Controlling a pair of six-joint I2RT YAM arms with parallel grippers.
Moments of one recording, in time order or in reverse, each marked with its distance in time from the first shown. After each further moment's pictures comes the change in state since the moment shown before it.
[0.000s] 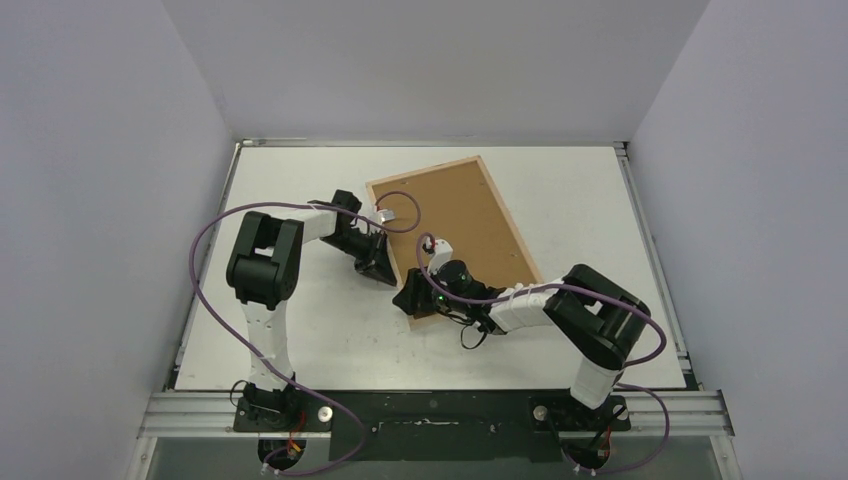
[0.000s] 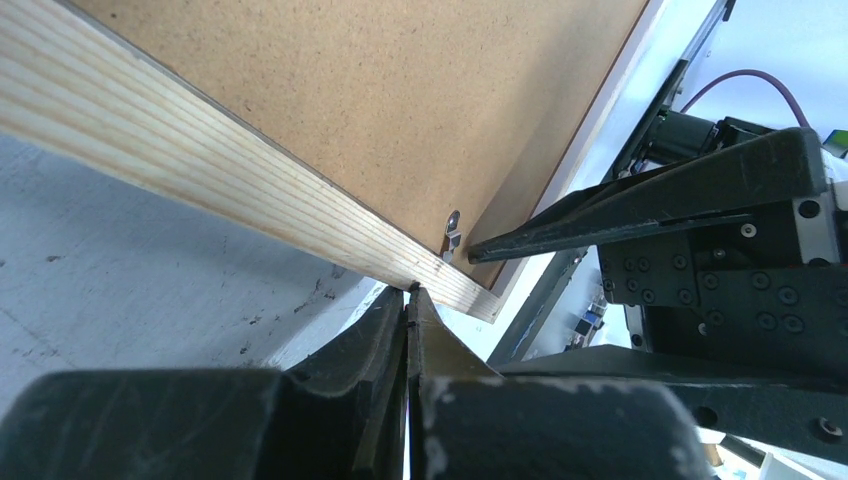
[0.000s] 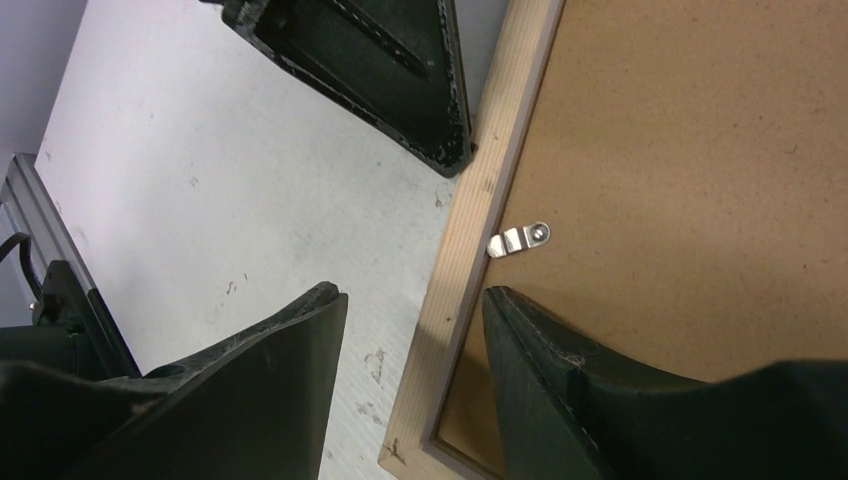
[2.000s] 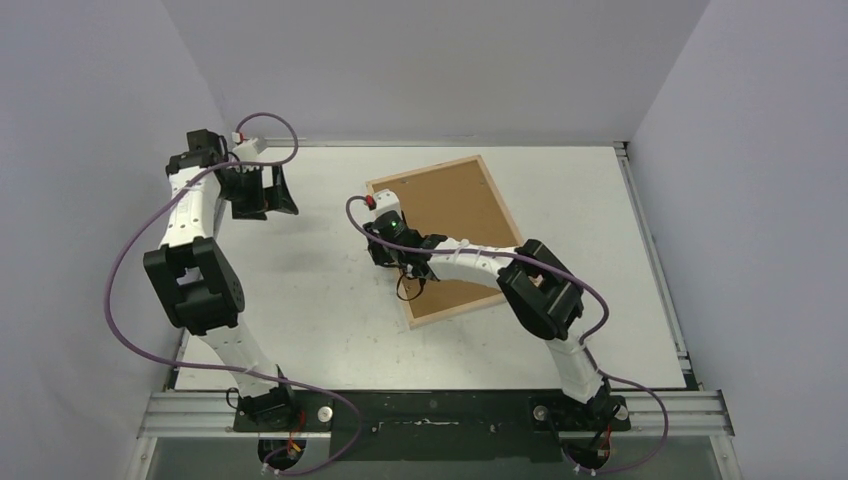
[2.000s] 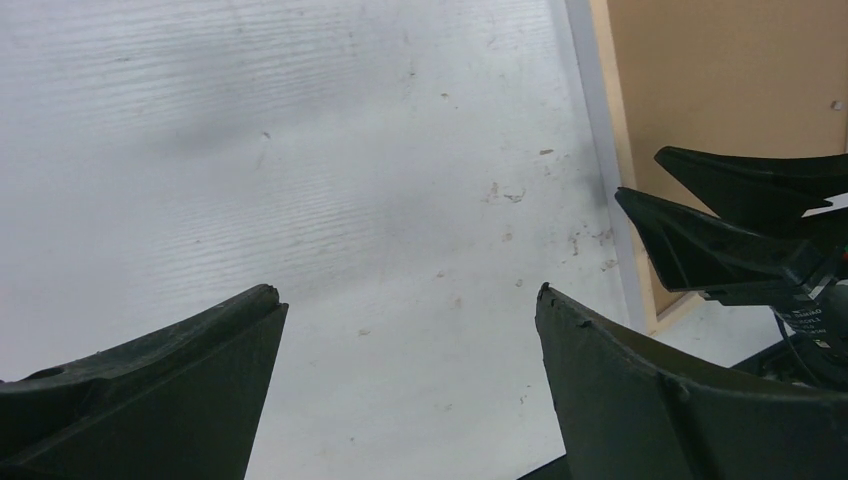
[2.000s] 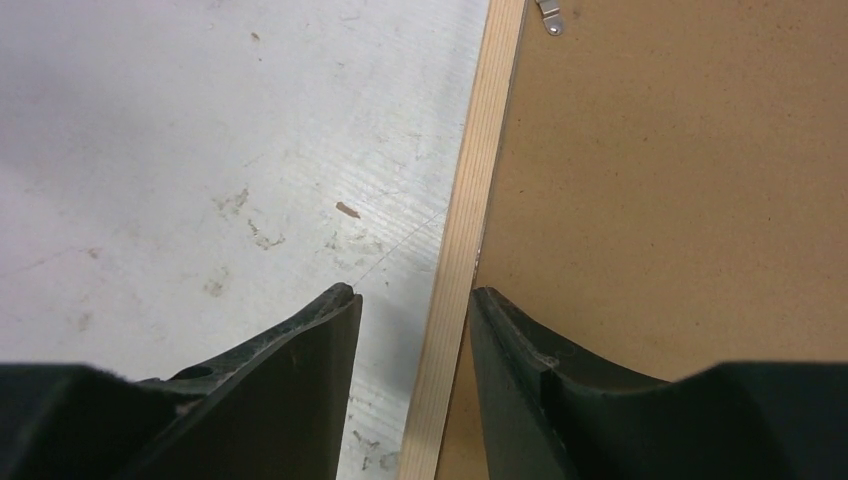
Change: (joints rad) left arm 0.537 -0.216 0.398 -0.339 -0.336 0.196; right arm 0.016 0.340 0.766 -0.576 0.375 -0.318
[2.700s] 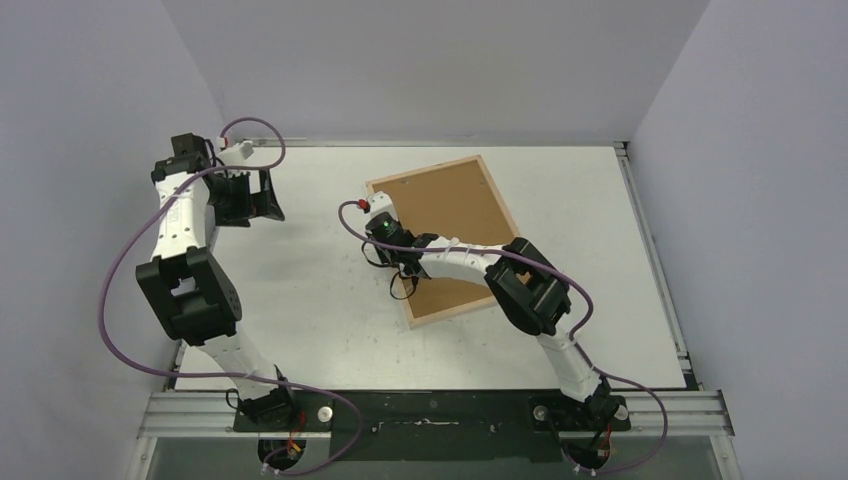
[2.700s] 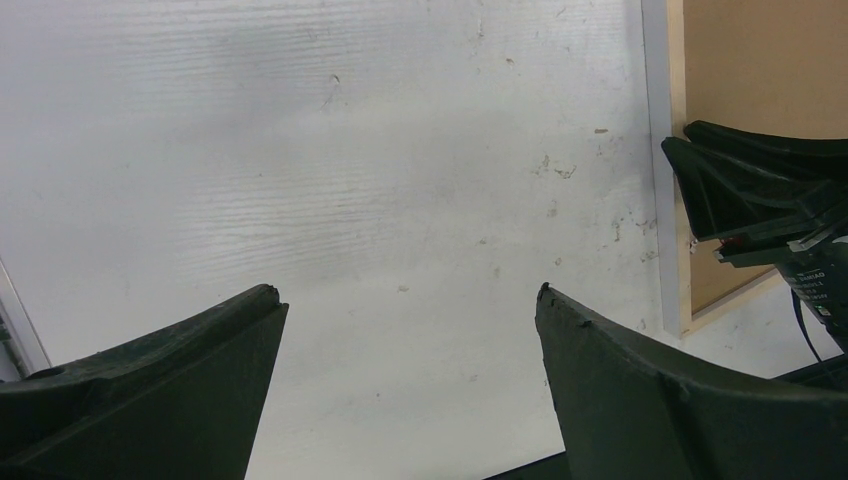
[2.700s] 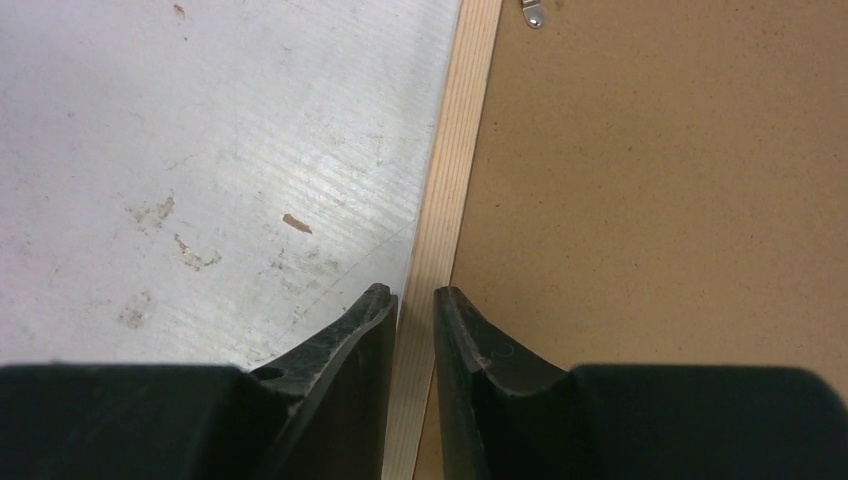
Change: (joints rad) left arm 0.057 -0.076 -0.027 -0.037 -0.121 0.022; right arm 0.006 0.116 0.114 -0.073 0.075 -0.074
